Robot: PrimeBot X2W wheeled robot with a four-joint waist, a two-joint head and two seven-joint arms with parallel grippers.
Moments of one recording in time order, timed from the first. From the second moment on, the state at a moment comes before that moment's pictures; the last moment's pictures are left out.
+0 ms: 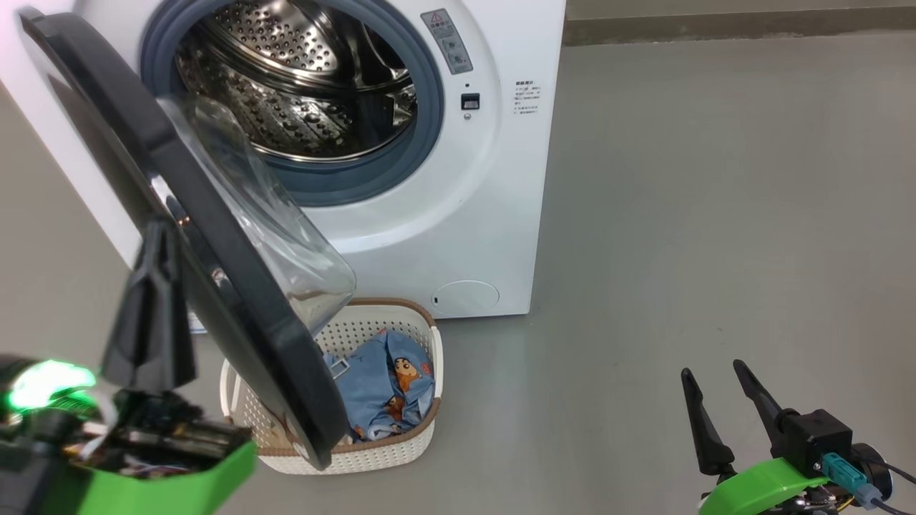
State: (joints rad) left arm -0.13 0.09 -0.06 -0.37 -0.22 -0.13 -0.26; right arm -0.06 -0.05 -0.08 0.25 0.06 0.13 -0.25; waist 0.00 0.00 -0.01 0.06
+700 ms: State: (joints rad) left arm -0.18 0.13 -0.49 -0.24 -0.25 -0.13 -0.26; right arm -0.06 -0.05 -0.08 0.27 0.06 0.13 -0.25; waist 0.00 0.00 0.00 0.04
